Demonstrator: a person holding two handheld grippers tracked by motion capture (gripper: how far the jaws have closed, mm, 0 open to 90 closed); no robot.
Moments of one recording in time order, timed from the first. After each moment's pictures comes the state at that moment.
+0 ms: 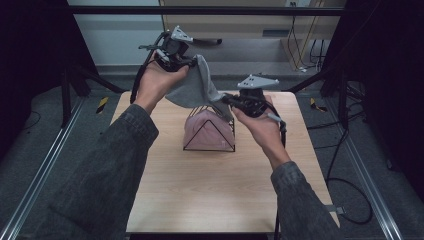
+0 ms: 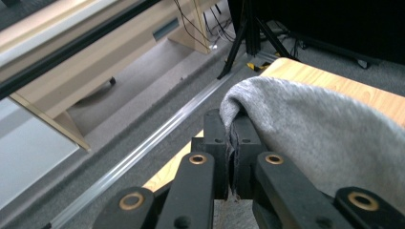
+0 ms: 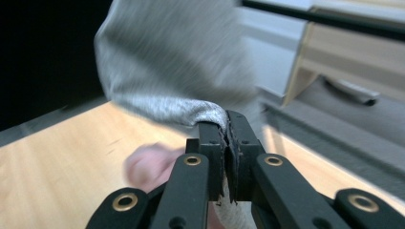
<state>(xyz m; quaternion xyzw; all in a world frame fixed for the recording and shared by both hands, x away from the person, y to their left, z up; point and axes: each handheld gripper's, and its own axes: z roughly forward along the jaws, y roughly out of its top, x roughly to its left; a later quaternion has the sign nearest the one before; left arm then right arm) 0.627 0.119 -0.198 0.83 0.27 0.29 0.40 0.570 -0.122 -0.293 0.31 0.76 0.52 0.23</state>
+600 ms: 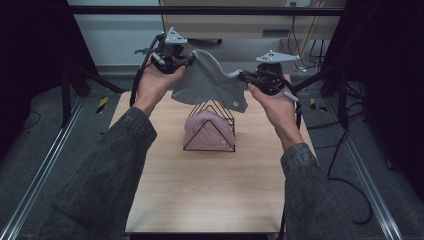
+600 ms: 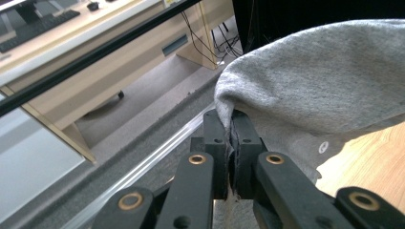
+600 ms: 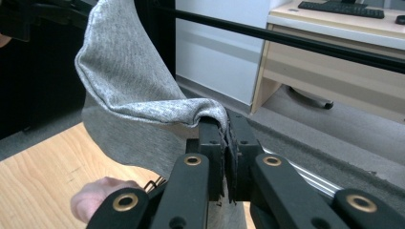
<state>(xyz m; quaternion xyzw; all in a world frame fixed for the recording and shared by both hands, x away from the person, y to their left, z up) 0.633 0.129 -0.213 0.81 0.27 0.30 0.42 0.591 -0.154 -0.250 0.35 0.73 0.52 0.27</state>
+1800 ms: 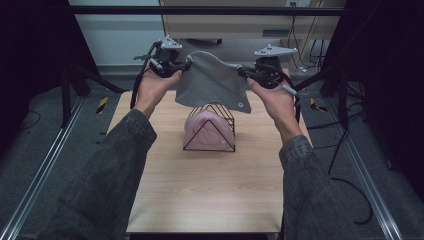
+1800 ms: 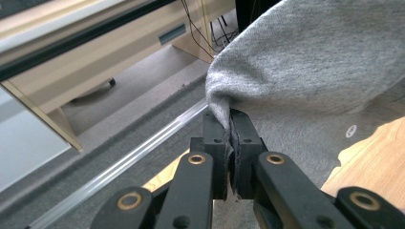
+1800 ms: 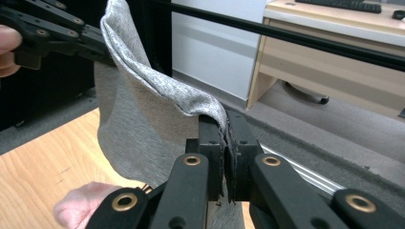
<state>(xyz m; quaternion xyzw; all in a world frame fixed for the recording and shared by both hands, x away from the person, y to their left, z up) 0.656 0.143 -0.245 0.80 0.30 0.27 0.43 0.607 -0.153 -0.245 0.35 0.74 0.50 0.27</state>
